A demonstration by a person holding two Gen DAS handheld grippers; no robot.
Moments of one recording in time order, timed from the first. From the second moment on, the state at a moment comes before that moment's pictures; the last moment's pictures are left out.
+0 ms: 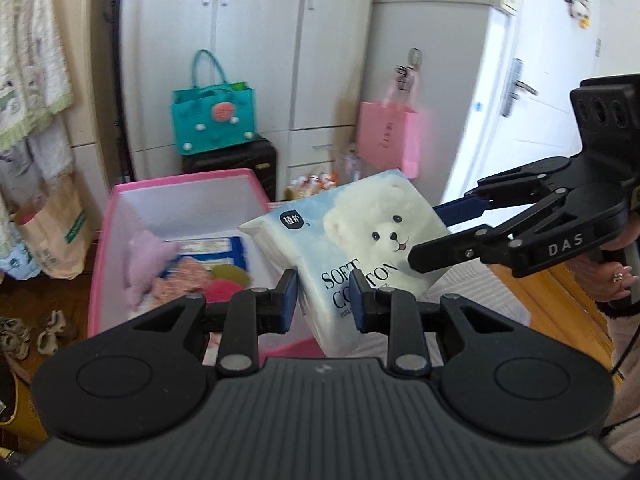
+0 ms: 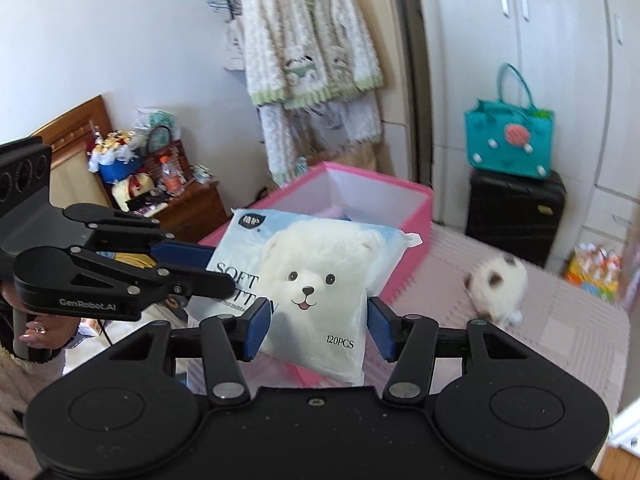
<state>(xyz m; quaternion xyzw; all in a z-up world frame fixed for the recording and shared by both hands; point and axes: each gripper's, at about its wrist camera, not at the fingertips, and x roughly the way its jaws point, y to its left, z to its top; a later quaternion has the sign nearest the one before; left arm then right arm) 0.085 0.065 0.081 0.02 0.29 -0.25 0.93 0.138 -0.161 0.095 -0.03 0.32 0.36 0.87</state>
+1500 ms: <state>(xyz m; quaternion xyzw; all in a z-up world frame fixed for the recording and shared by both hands) 0.300 0.118 0.015 0.11 0.40 -0.10 0.91 0.324 -0.051 0.020 -0.05 0.39 0.35 0.85</state>
